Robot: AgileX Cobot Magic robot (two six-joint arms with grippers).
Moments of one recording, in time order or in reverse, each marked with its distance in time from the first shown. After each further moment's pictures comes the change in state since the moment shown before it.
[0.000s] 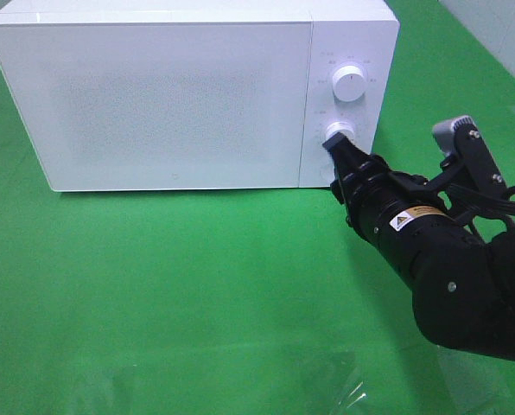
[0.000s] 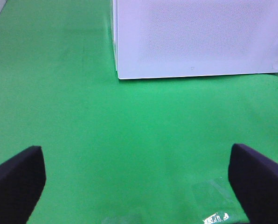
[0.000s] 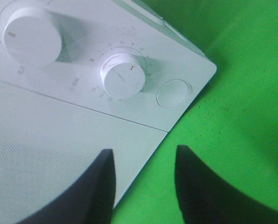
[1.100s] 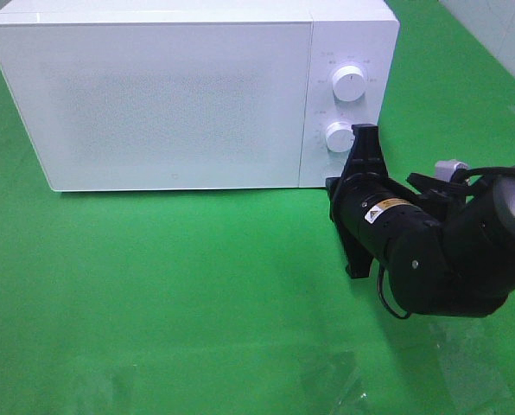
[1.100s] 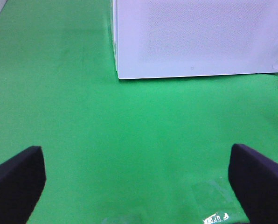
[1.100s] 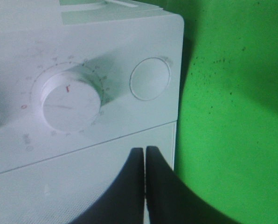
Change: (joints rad) left arm 0.000 0.000 0.000 0.000 0.000 0.000; right arm -0.142 0.179 -0.109 -0.248 0.042 0.683
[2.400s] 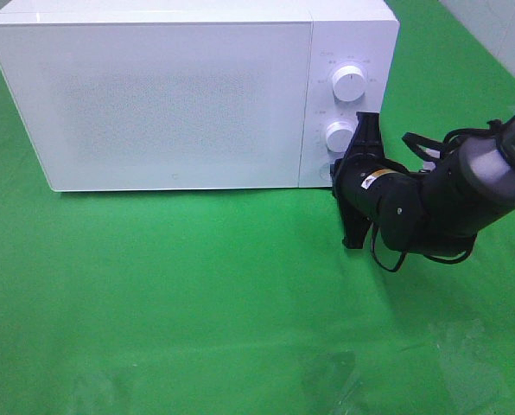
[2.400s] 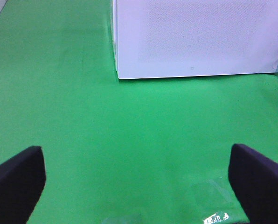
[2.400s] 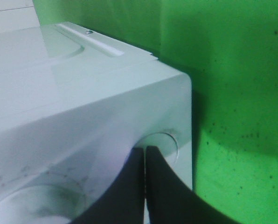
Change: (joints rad) left arm 0.000 0.000 0.000 0.000 0.000 0.000; right arm -0.189 0.156 -0.216 -0.148 0.136 0.084
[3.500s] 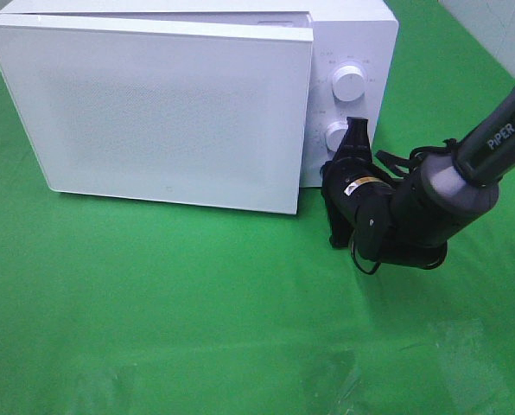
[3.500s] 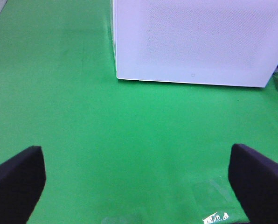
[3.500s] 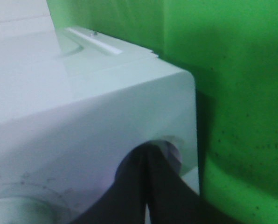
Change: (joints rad) left arm 0.000 0.000 0.000 0.000 0.000 0.000; right arm 0.030 0.092 -0.073 0.078 -0.120 -0.010
